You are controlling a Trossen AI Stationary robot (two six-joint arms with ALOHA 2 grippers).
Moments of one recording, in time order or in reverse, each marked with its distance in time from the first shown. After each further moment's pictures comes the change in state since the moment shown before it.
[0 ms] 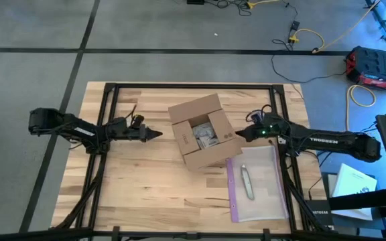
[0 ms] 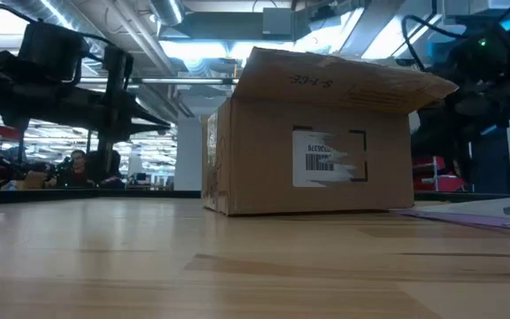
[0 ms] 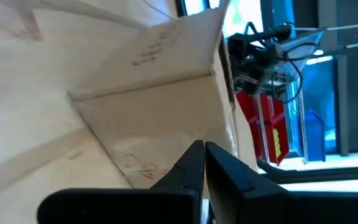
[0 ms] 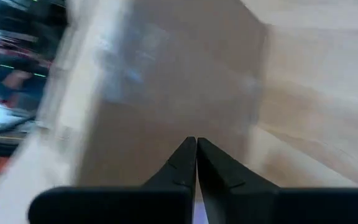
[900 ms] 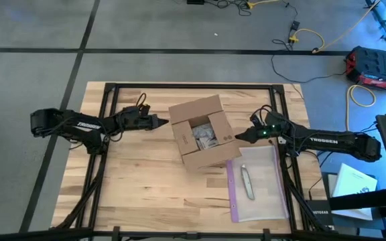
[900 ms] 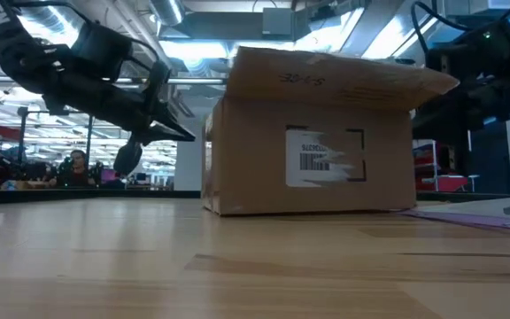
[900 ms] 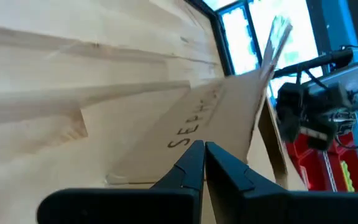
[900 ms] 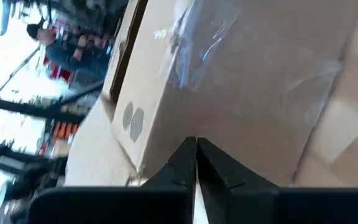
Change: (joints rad) left arm 0.139 0.016 0.236 -0.389 -0.053 0.161; right arm 0.032 0.006 -0.004 0.085 -0.188 0.065
